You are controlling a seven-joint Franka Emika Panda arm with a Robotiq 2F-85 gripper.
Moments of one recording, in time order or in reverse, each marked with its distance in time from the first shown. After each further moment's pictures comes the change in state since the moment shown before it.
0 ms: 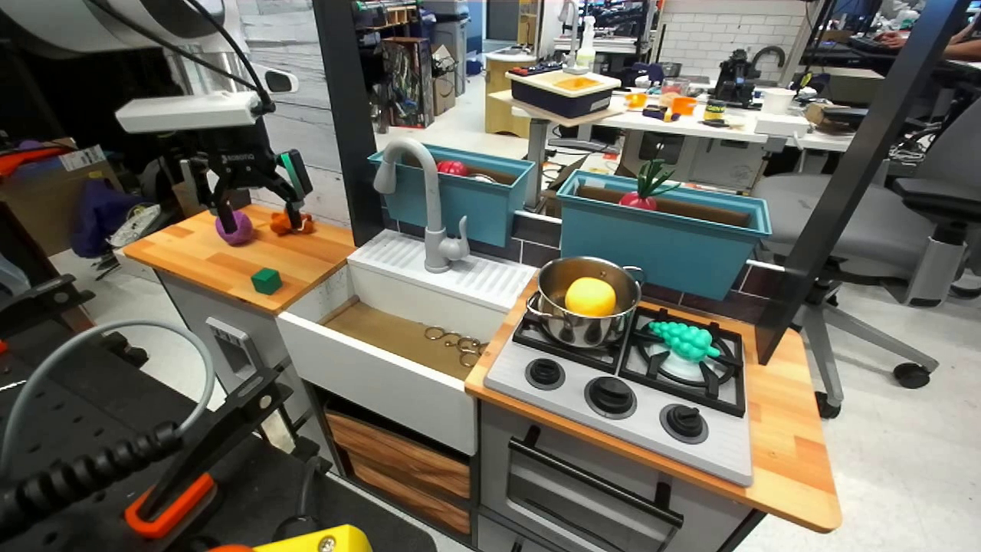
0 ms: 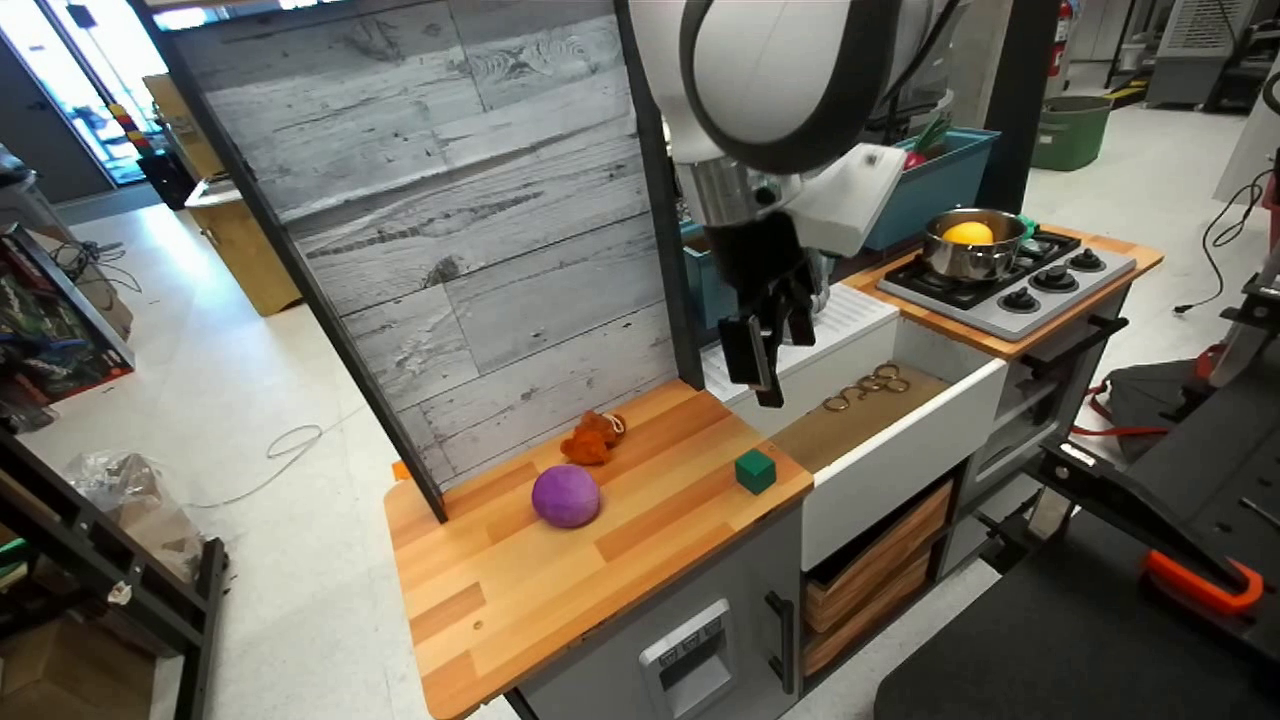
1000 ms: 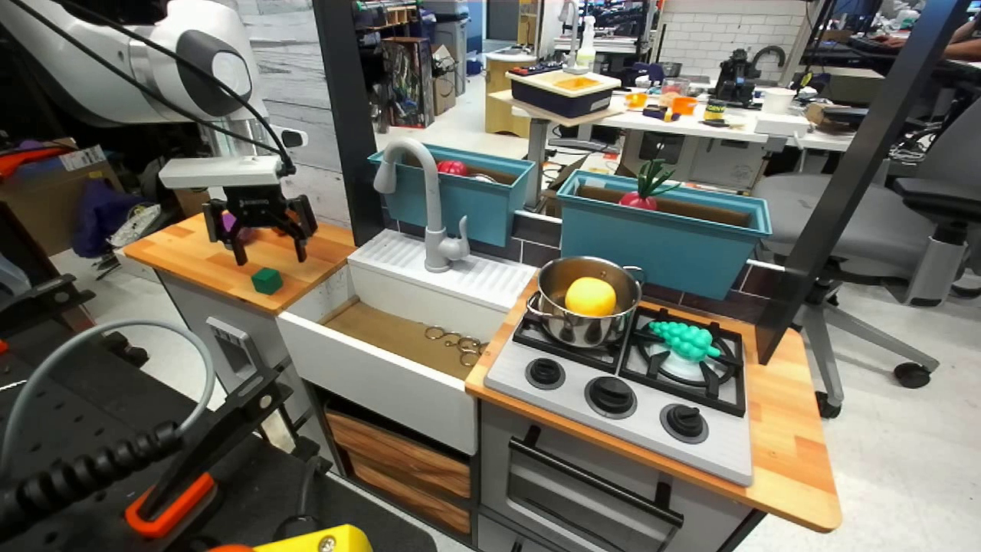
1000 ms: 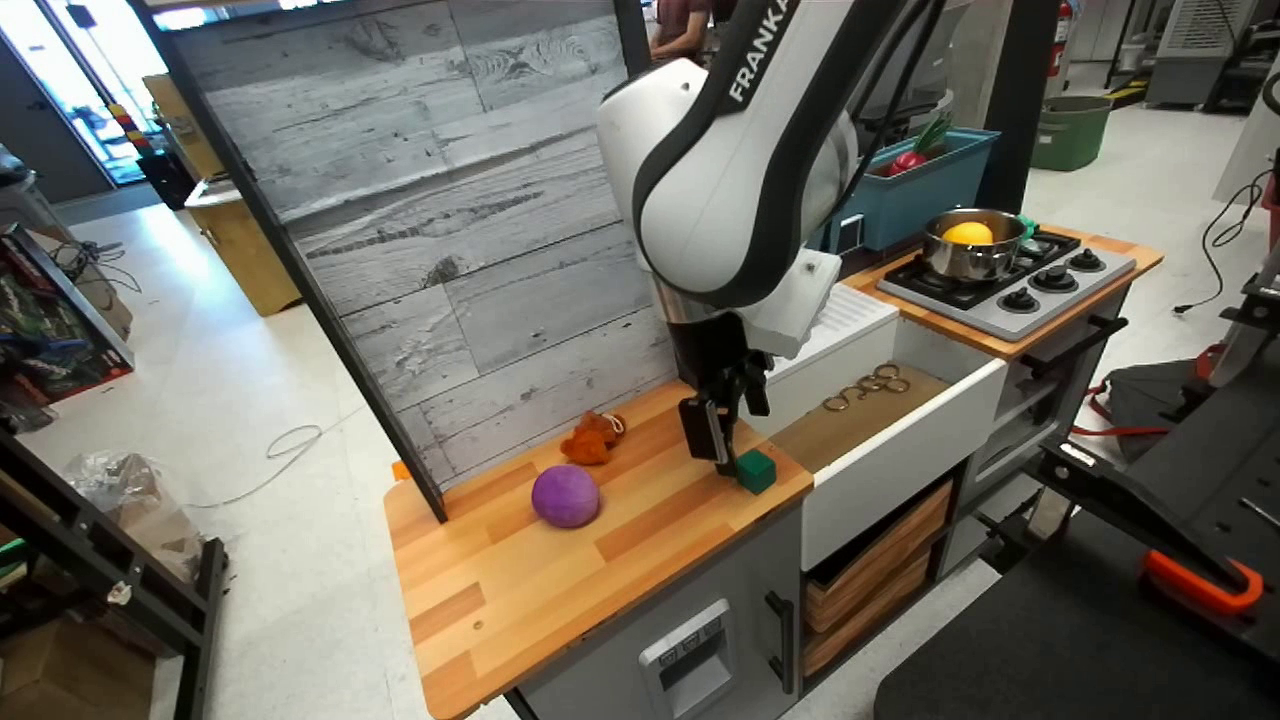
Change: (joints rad) arm 0.018 0.261 0.030 0.253 0.010 0.003 -0.046
